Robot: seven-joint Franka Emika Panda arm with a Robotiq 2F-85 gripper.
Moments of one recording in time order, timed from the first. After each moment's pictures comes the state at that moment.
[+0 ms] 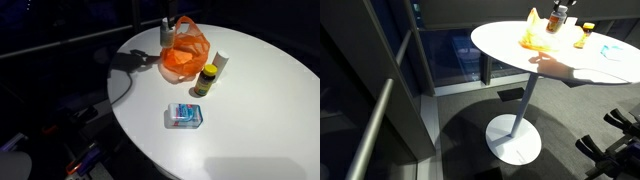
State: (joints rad) arm 0.01 0.10 -0.07 -2.09 -0.17 2.41 0.57
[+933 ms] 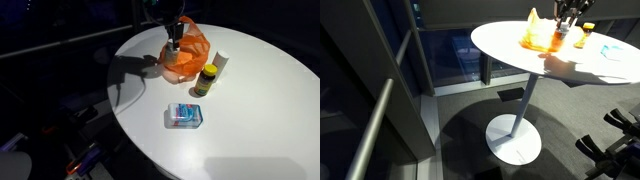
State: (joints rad) arm -0.01 0.20 -0.11 -2.07 -0.17 2.40 0.59
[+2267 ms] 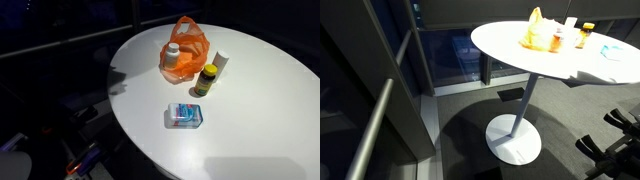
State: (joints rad) arm -0.04 -0.11 -0.10 -2.02 0.00 1.82 0.15
